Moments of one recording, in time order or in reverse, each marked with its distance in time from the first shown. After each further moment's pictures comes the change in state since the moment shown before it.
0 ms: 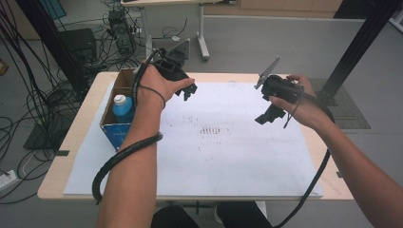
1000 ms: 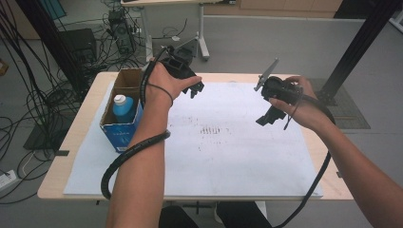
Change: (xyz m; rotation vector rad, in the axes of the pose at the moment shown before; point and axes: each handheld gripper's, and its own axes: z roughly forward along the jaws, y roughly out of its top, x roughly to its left) left arm -0.008 0.008 -0.003 -0.033 -0.003 0.008; right arm 0.005 -0.001 0.000 0.027 -0.020 -0.005
